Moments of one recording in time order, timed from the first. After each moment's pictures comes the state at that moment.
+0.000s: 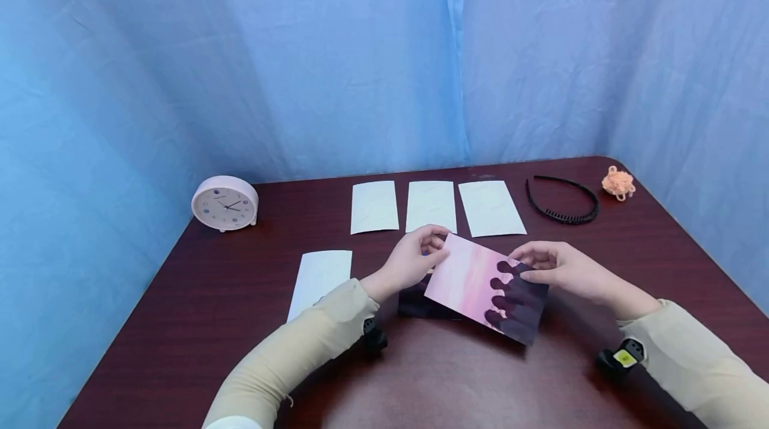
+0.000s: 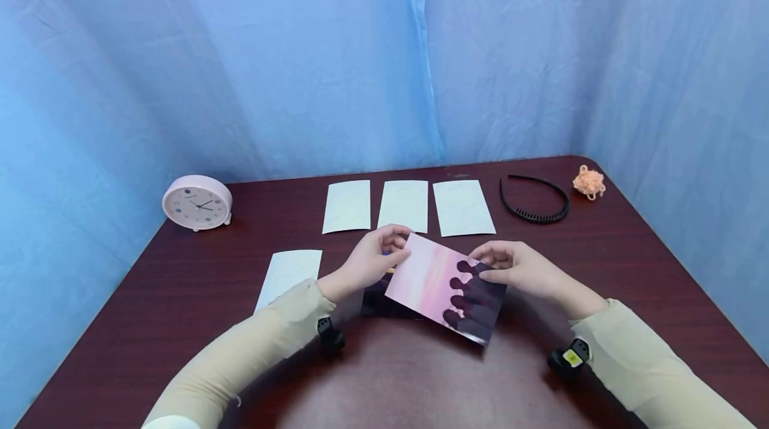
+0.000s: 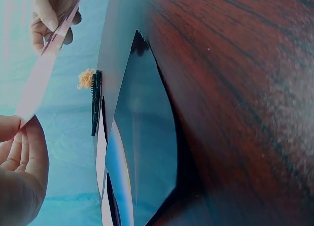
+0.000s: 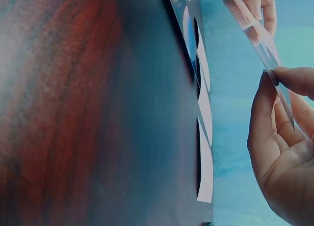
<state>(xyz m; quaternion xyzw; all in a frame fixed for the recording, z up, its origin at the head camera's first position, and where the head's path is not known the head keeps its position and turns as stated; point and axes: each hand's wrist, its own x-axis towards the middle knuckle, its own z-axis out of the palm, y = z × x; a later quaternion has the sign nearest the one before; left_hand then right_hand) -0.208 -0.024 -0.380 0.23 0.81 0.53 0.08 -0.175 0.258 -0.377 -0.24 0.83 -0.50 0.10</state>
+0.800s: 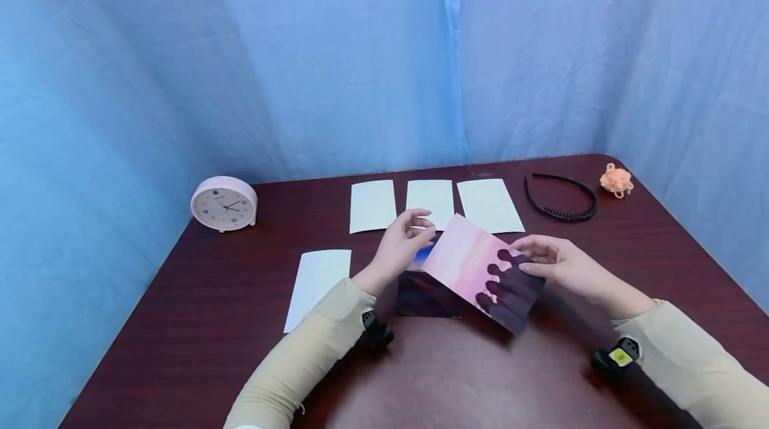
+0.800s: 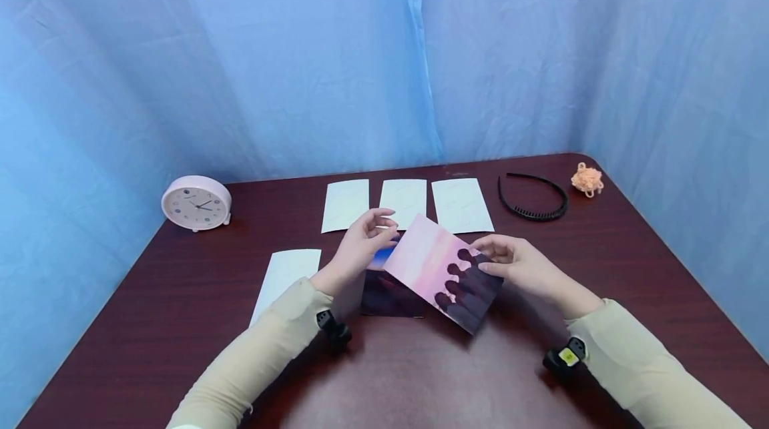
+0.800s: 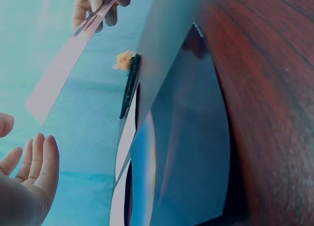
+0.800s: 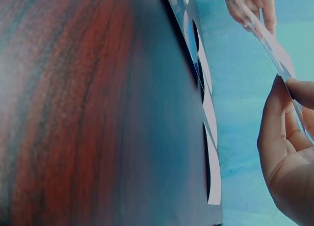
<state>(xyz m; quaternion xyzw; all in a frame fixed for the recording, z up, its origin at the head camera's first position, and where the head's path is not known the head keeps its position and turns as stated) -0.220 -0.030 -0.379 0.14 0.74 0.66 0.06 -0.170 0.255 -0.376 -0.18 0.84 -0.51 0.08</state>
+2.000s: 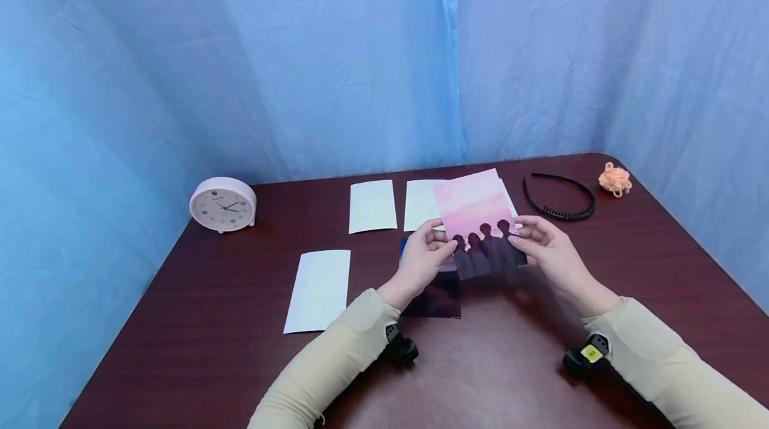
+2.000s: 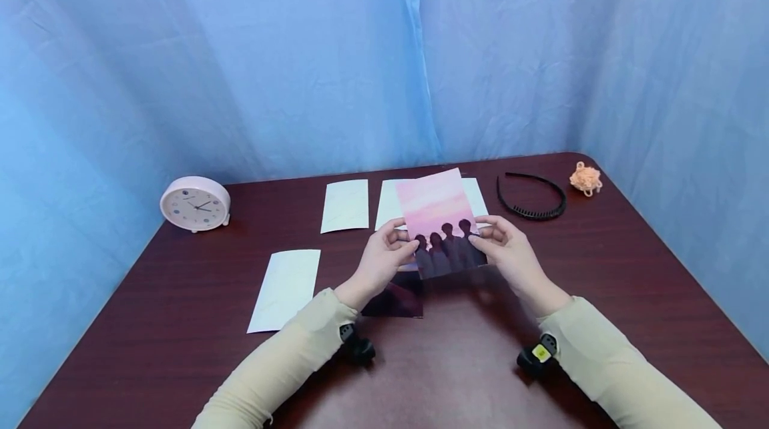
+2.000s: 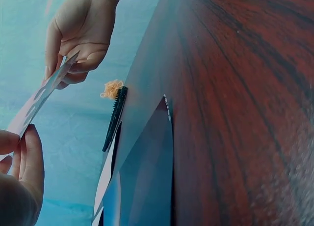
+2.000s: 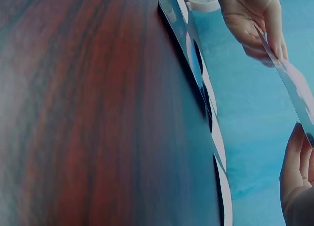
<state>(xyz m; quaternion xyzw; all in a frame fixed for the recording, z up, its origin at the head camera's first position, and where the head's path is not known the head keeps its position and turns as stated) -0.205 0.009 -0.394 0.10 0.68 0.72 0.07 -0.180 0.230 -0.386 -0.08 0.71 -0.70 -0.02</state>
